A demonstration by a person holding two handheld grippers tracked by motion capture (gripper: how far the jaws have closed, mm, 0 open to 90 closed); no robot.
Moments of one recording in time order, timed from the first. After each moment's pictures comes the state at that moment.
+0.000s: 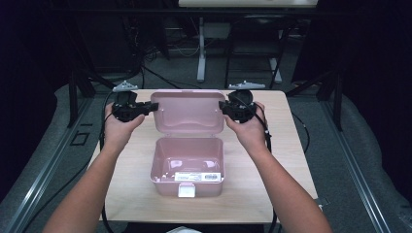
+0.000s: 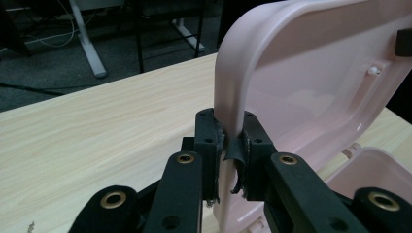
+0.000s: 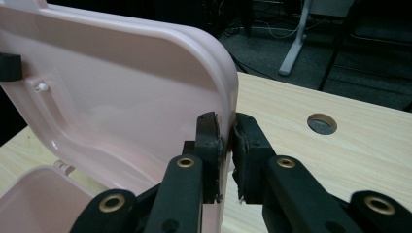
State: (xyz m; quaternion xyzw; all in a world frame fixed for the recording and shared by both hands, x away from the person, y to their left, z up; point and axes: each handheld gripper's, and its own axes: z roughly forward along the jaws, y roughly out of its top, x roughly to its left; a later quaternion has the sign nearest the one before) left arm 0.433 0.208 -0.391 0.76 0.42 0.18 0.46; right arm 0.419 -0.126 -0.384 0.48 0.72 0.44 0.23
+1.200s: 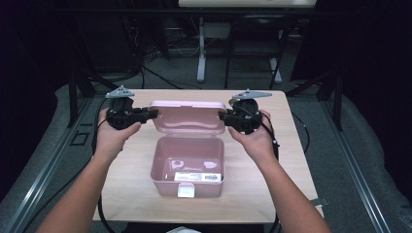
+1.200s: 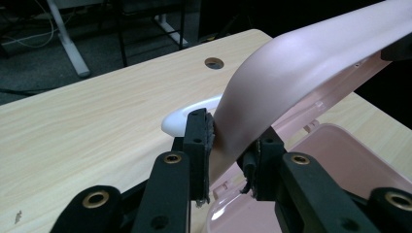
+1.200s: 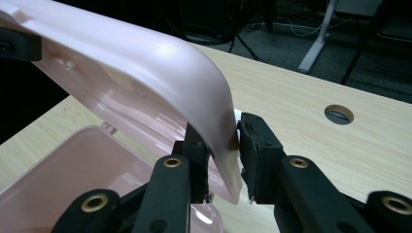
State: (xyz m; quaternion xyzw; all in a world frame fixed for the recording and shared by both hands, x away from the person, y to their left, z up) left arm 0.402 0.211 -0.379 0.78 0.40 0.15 0.47; right arm 0.383 -0.135 -0.378 0.45 0.74 0.45 0.20
